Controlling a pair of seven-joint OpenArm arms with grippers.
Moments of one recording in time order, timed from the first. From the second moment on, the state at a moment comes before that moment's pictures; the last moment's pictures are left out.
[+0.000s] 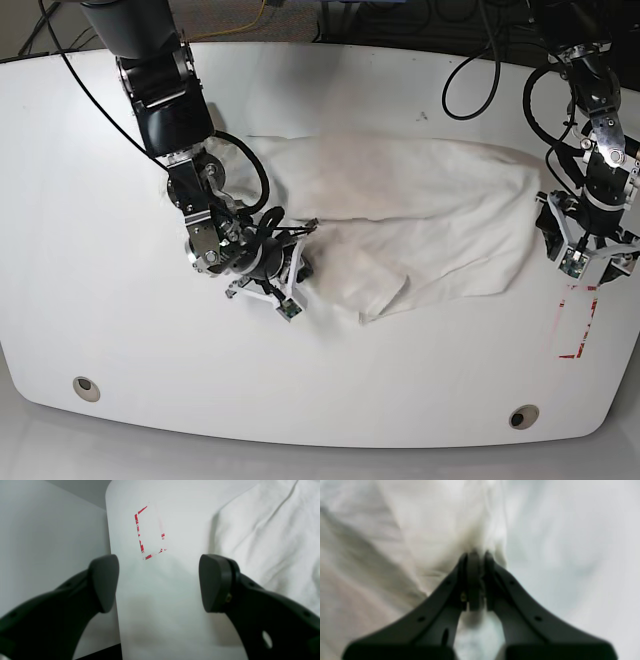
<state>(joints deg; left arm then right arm) 1.9 -18.7 -21.8 109.8 12.2 -38.2 40.7 22.3 9.1 -19.9 70.9 17.4 24.7 -46.5</state>
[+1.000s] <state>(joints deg) -5.7 -13.2 -21.6 90.1 12.1 -38.0 41.1 20.6 9.0 -17.3 83.9 18.3 20.9 -53.9</state>
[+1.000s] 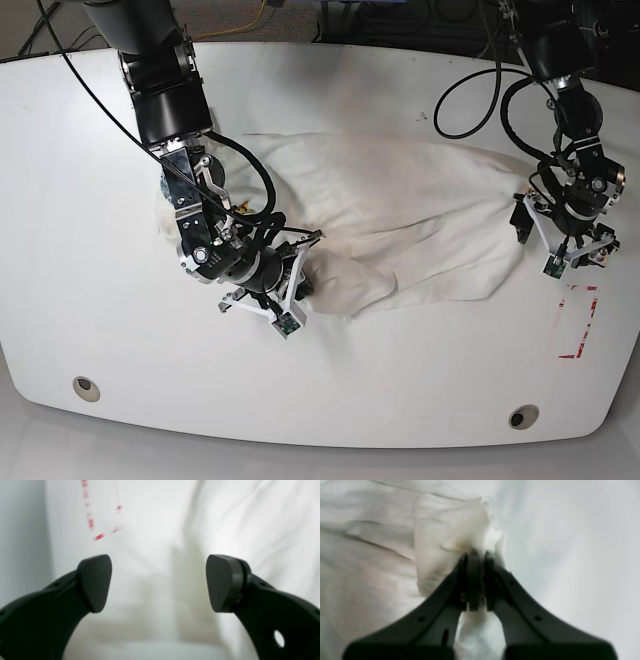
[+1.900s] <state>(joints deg) -13.7 -6.8 -26.7 73.6 7.2 -33.6 37.5 18.5 10.0 -17.3 86.0 18.3 20.9 -53.9</state>
